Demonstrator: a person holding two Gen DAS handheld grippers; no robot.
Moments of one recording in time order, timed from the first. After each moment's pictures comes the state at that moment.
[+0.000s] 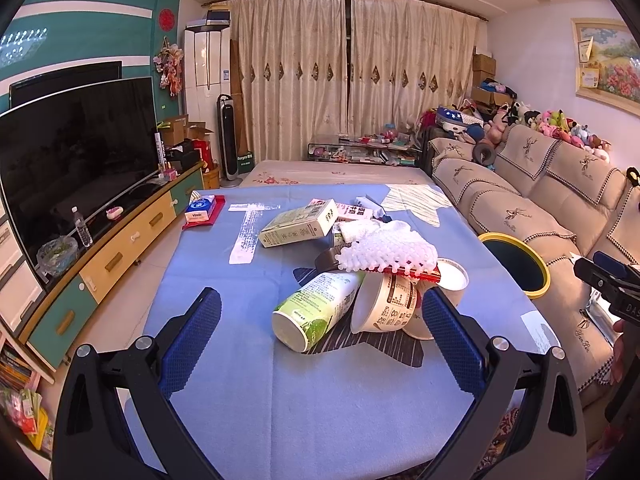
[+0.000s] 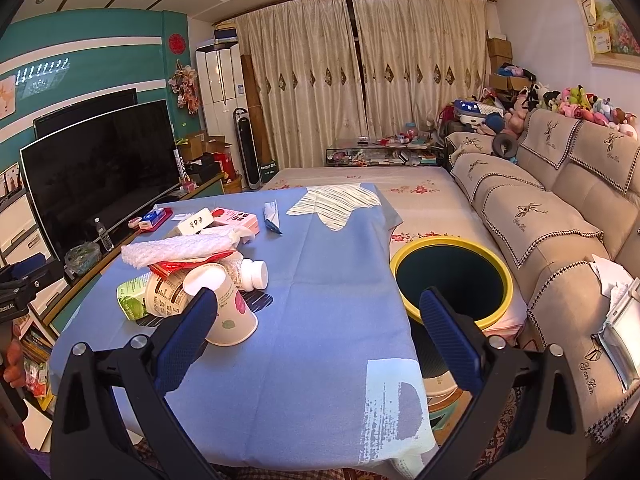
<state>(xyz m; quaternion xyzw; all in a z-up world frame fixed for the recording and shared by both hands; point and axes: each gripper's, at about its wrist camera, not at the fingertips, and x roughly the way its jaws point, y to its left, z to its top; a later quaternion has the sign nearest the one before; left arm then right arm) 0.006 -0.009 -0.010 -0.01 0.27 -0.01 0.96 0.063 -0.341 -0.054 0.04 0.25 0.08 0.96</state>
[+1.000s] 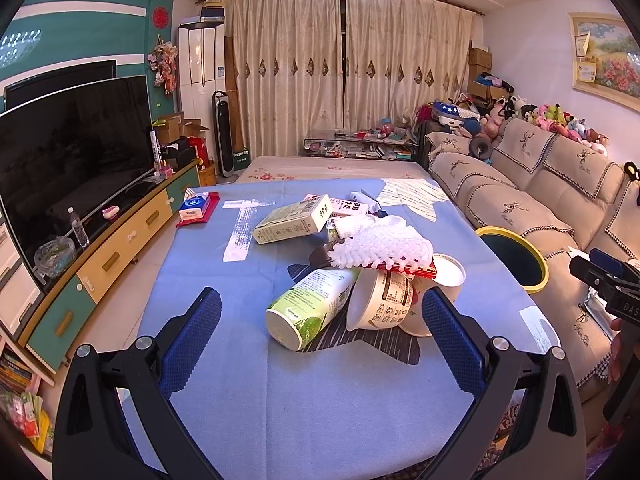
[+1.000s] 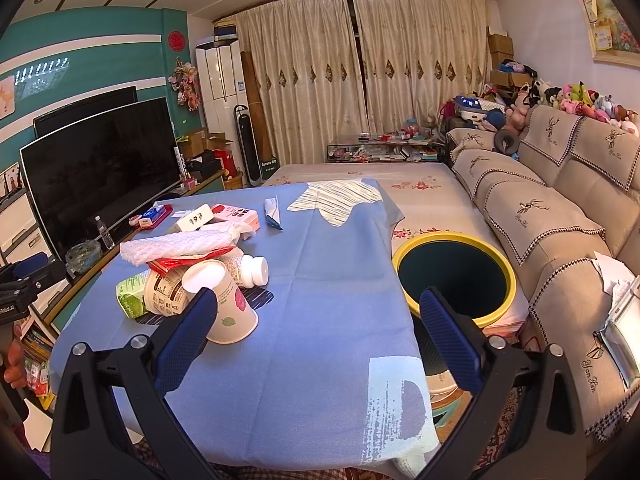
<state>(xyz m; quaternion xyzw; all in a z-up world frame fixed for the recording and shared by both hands) 0.012 -0.014 -0.012 0.00 0.28 -0.01 0.96 0.064 -0.341 -0.058 0.04 0.26 0.08 0.96</state>
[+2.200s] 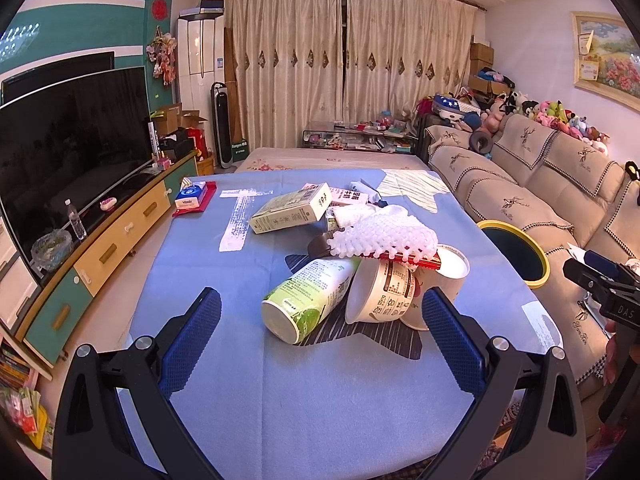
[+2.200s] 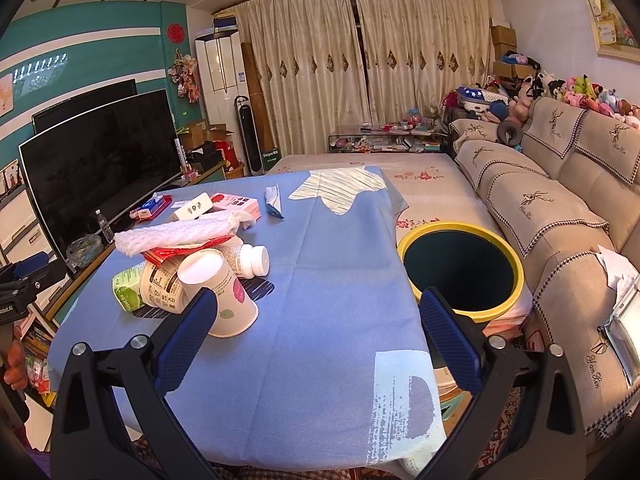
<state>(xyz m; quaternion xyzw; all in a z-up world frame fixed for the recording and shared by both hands) 0.021 -0.014 -0.025 -0.01 0.29 -0.01 0.96 0.075 -0.338 -0.074 0.04 0.28 0.09 0.95</state>
